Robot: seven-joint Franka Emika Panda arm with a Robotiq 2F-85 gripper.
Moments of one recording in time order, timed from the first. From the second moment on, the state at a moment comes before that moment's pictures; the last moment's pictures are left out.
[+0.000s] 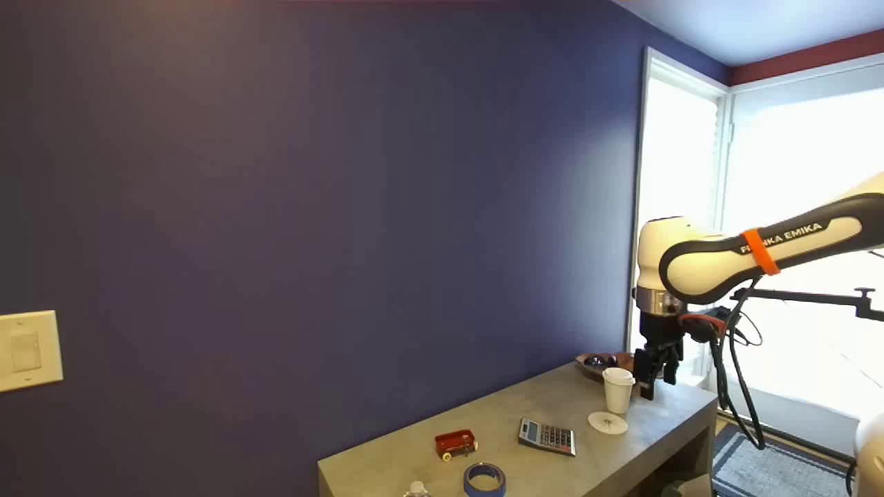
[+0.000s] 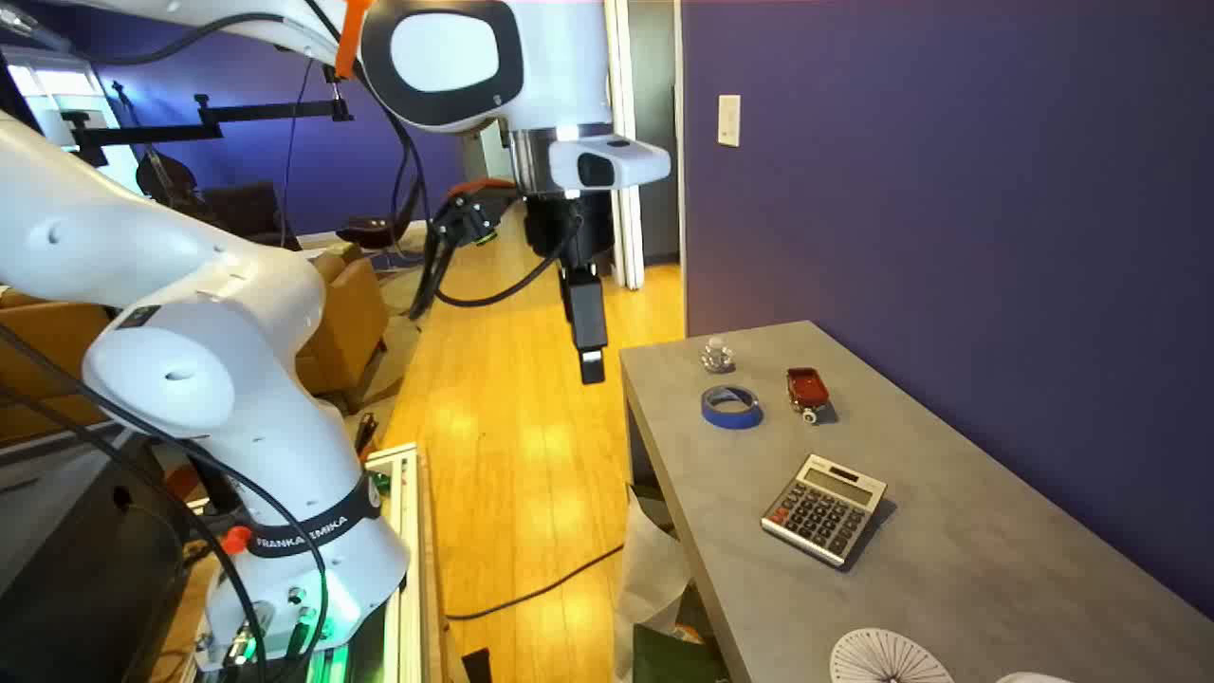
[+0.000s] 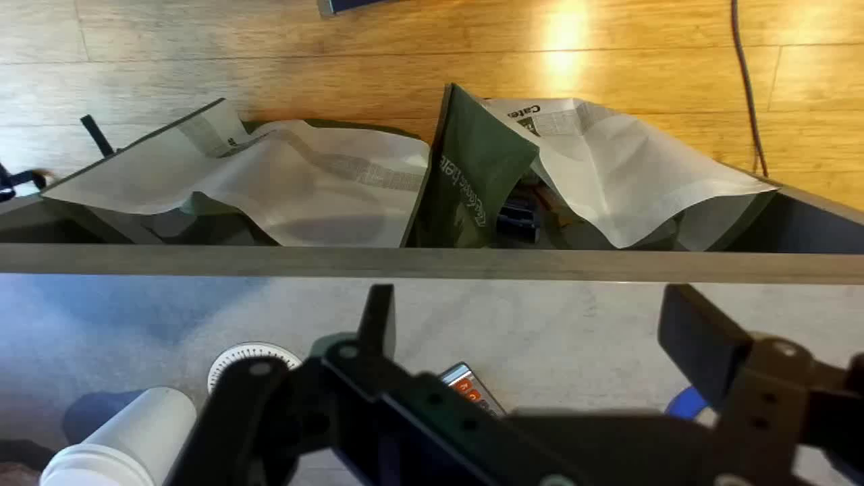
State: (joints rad) arm -0.18 -0.73 -0.07 -2.76 -0.12 2.04 0.03
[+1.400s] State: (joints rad) arm 0.02 -0.41 0.12 -2.67 -0.09 2.33 0.11
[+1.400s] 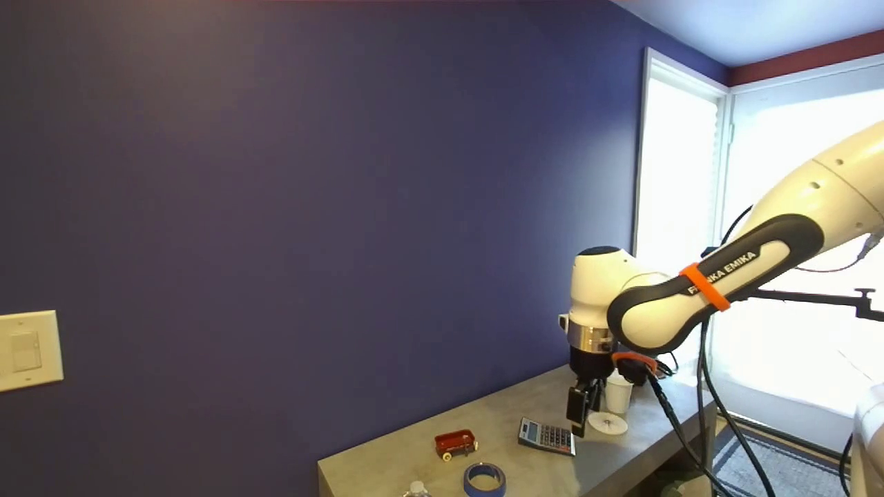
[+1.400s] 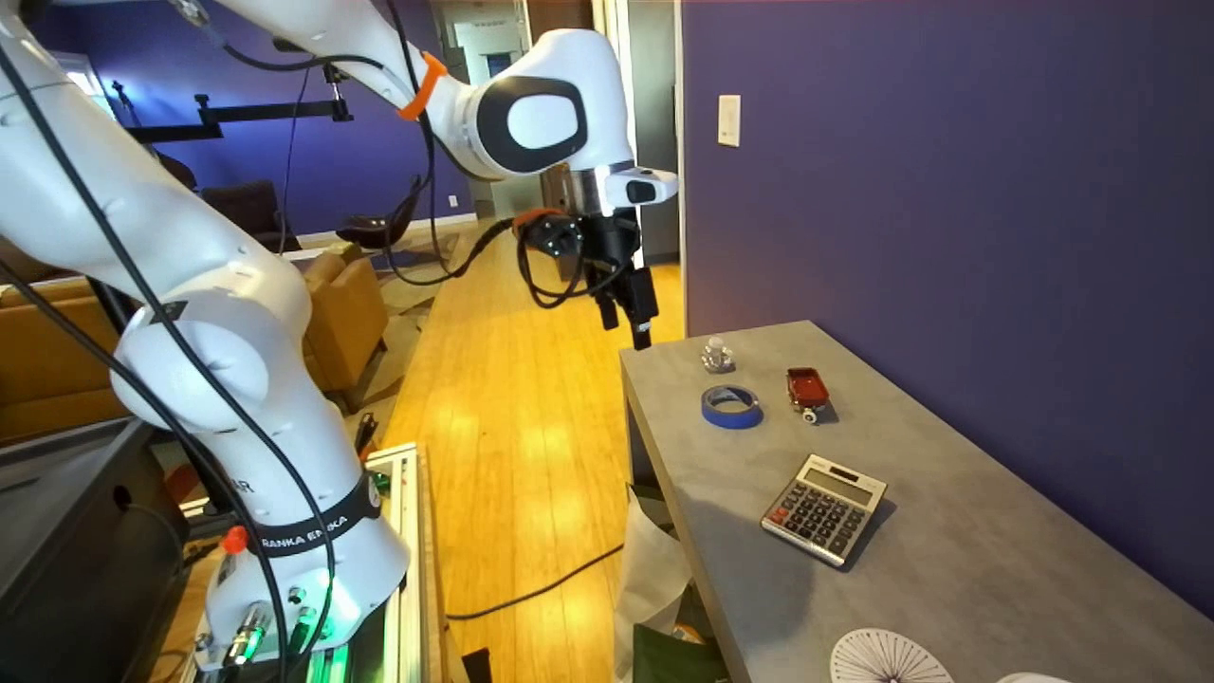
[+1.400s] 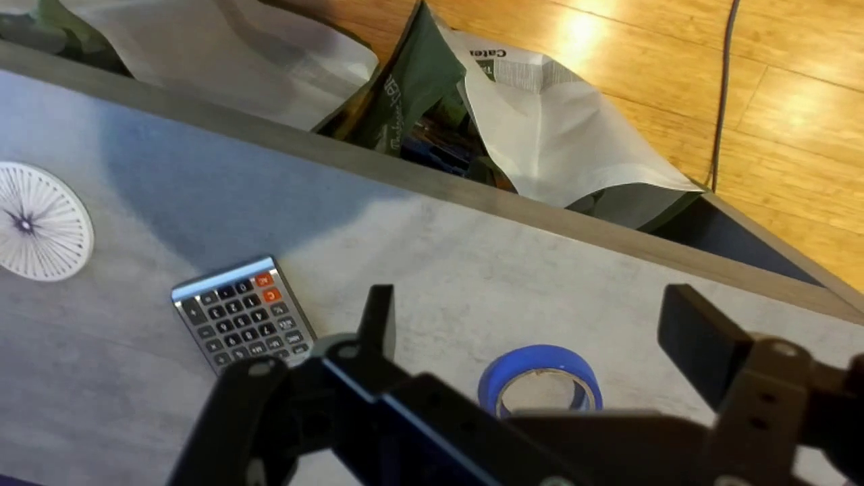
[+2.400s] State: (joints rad) arm 0.04 0.13 0.10 -2.37 -0.16 2.58 0.11
